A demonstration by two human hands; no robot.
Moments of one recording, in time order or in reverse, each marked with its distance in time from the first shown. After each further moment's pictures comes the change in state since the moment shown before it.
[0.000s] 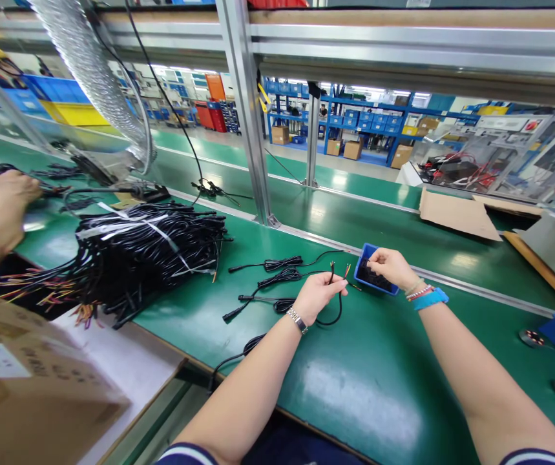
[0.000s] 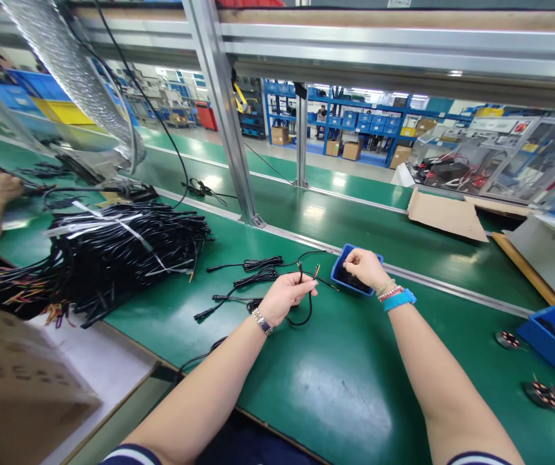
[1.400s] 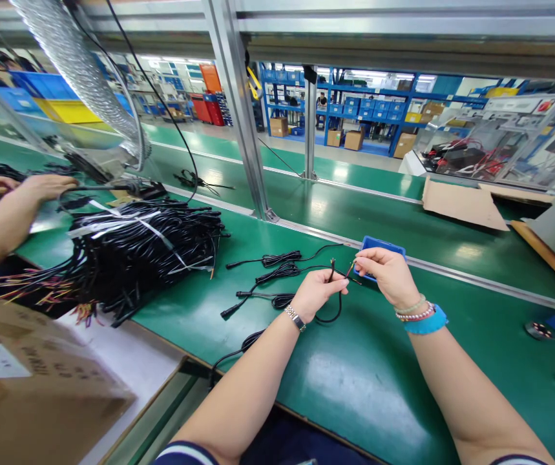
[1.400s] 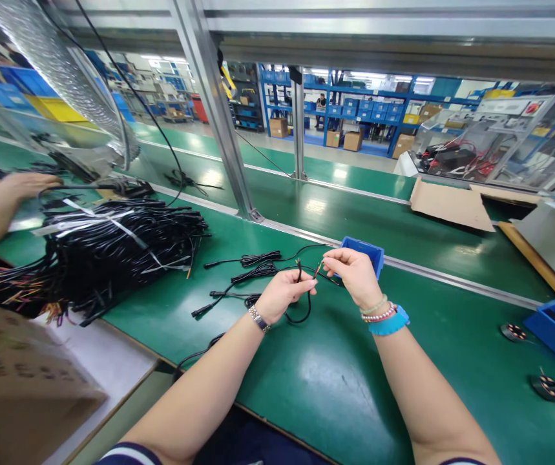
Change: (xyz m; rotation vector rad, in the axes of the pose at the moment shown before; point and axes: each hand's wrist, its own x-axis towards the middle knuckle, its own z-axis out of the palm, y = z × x) left_hand -0.003 0.003 0.002 0.048 -0.026 0.006; right_hand -0.039 -0.074 0.006 0.989 0.188 0.040
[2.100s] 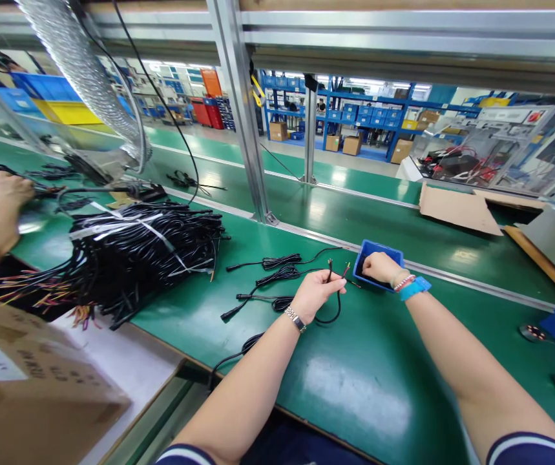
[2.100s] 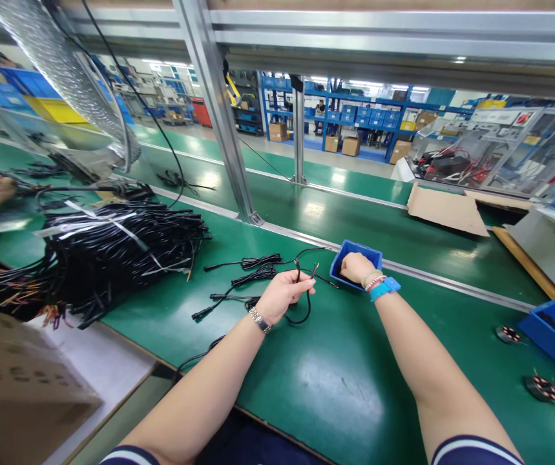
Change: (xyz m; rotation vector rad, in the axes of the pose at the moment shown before) left_hand 0.001 0.002 -0.001 -0.044 0.056 -0.019; right_hand 0.057 0.035 -0.041 -1.238 -0.299 0.137
